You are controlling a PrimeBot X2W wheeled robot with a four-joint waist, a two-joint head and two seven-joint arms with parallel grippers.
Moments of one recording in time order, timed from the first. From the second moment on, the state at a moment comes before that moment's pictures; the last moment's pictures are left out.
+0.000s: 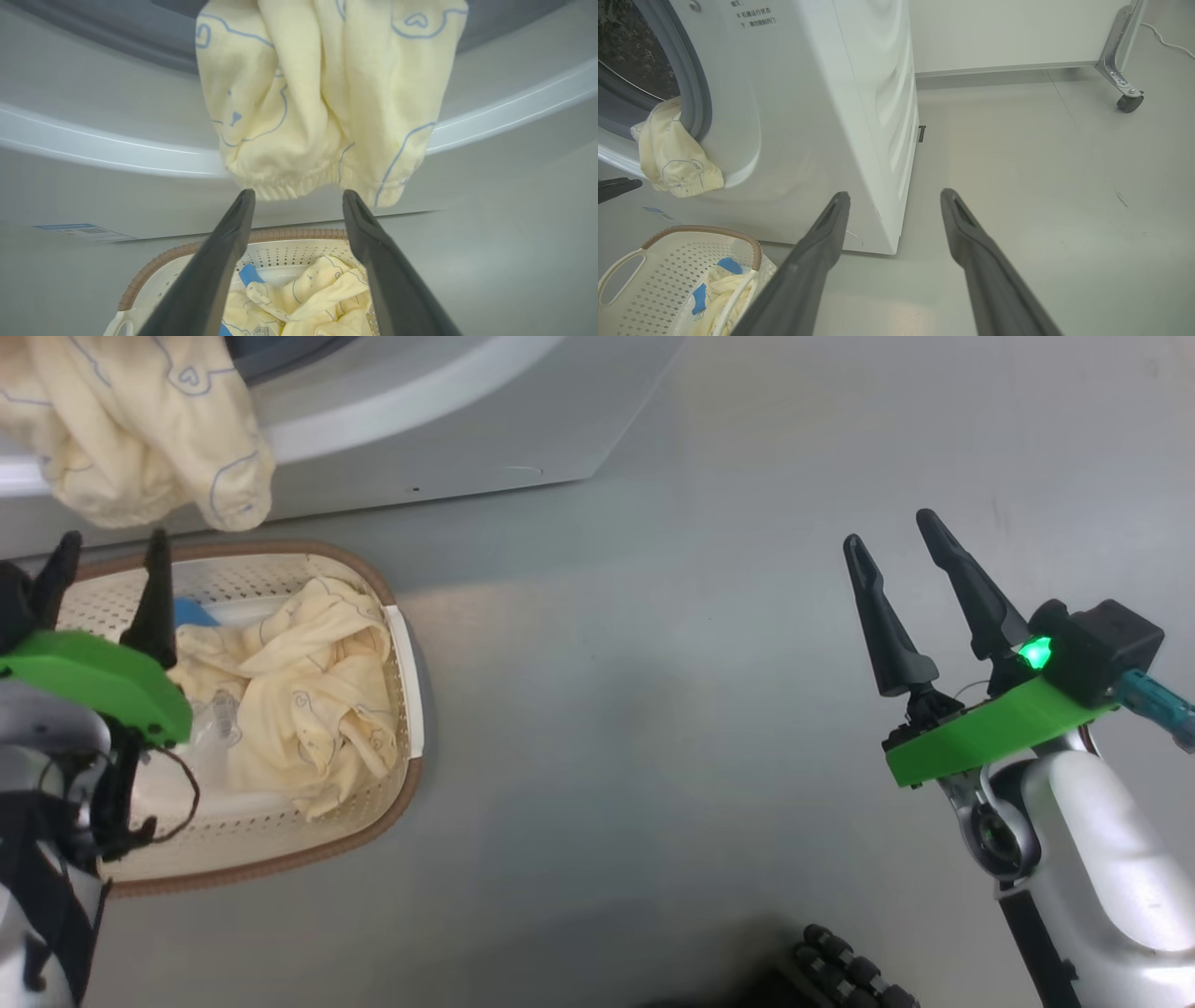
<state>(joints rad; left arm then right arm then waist) -0.52 0.40 -0.15 0.28 -0.41 0.01 0.10 -0.36 -0.15 0.22 0.16 0.33 0.12 -0.26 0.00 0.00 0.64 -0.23</state>
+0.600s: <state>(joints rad) -0.77 0.40 -0.18 0.46 -0.41 -0.03 0.09 -0.40 -0.14 0.22 0.15 0.33 0.12 -0.26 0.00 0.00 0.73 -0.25</state>
